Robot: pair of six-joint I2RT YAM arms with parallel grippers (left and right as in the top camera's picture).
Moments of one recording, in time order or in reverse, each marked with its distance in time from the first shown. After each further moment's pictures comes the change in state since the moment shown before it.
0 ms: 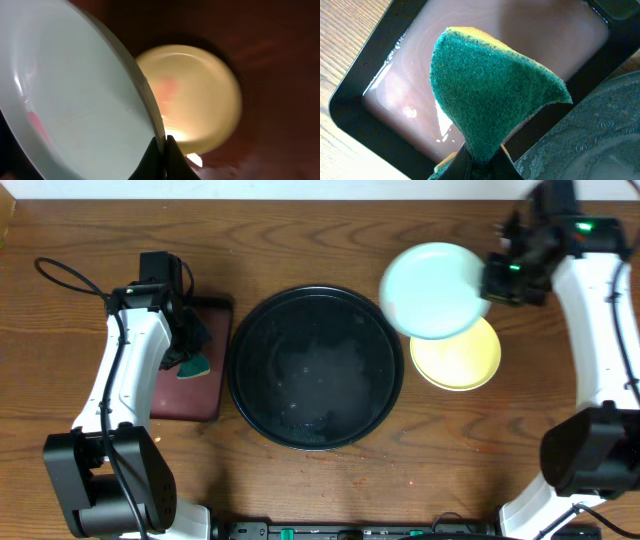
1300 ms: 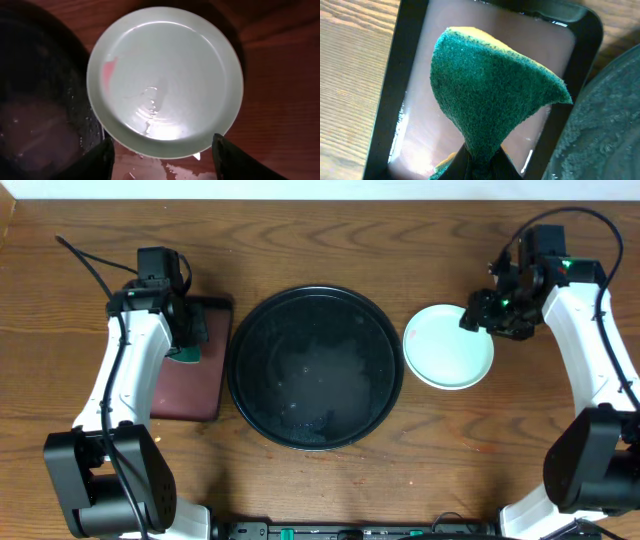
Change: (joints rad) left arm 0.005 0.000 -0.031 0.171 -0.009 0.431; right arm 0.012 -0.078 -0.317 0.188 -0.029 -0.052
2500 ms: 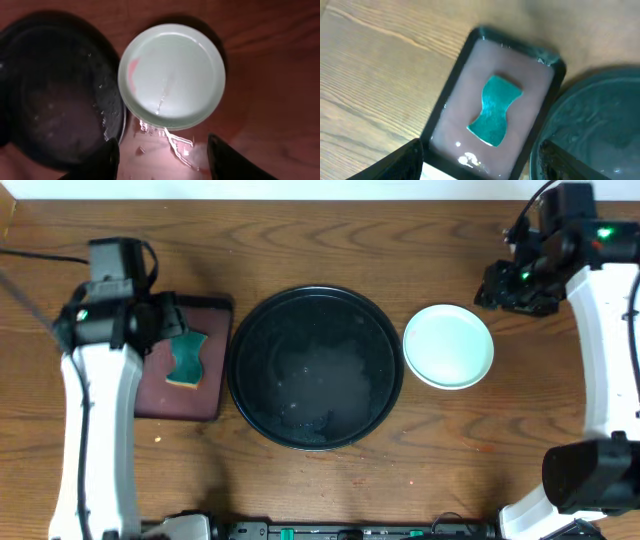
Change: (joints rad) left arm 0.024 -0.276 0.147 -0.207 -0.043 -0.072; right arm 0.014 -0.001 0.409 -0.357 0.026 -0.010
